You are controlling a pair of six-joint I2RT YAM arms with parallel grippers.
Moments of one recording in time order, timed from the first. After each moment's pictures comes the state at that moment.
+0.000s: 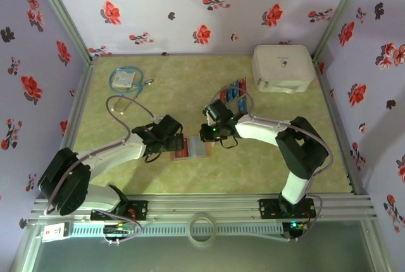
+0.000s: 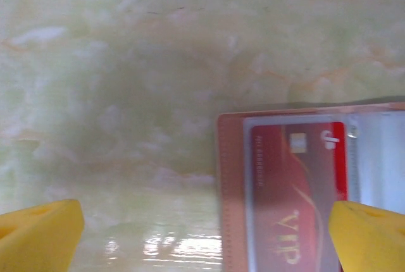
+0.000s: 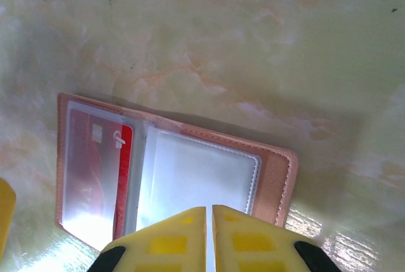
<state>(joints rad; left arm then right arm) -0.80 1.36 0.78 -0.57 -0.31 -0.75 0.76 1.75 1.03 -0.32 -0.27 0.57</state>
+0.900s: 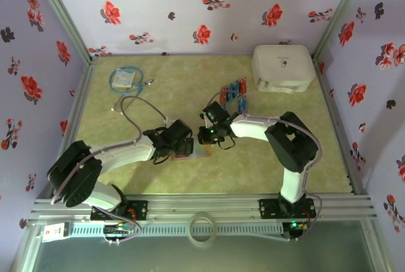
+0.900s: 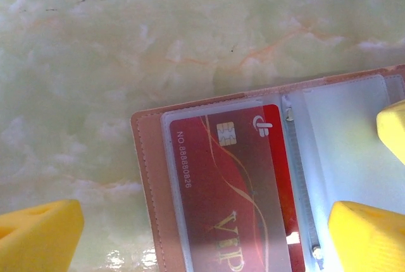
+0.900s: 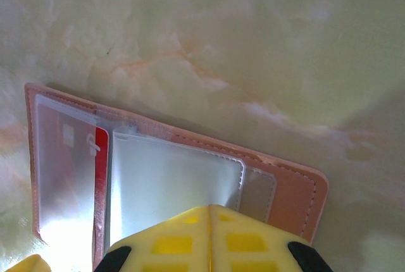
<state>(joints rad) -0.89 1.45 0.78 -0.45 -0.31 -0.71 0.75 1.85 1.05 -0.28 -0.33 0.56</state>
